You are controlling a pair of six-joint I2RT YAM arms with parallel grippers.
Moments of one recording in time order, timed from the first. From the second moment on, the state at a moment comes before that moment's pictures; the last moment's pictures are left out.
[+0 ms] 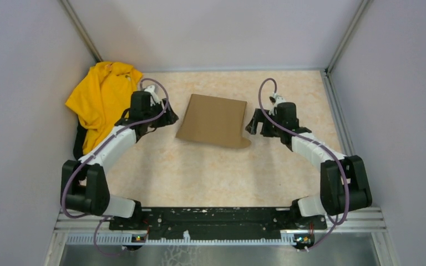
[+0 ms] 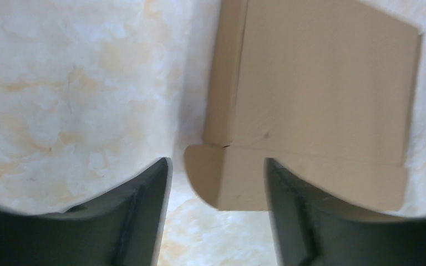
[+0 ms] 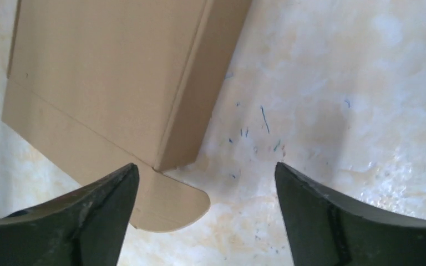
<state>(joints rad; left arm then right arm) -0.25 1.41 1.00 -0.21 0.11 -0.37 0.24 1.39 0.80 -0.05 -0.26 0.36</state>
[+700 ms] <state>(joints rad) -0.15 1.50 0.78 0.24 0.42 -0.44 0.10 1.65 0.55 0.73 -0.72 0.78</state>
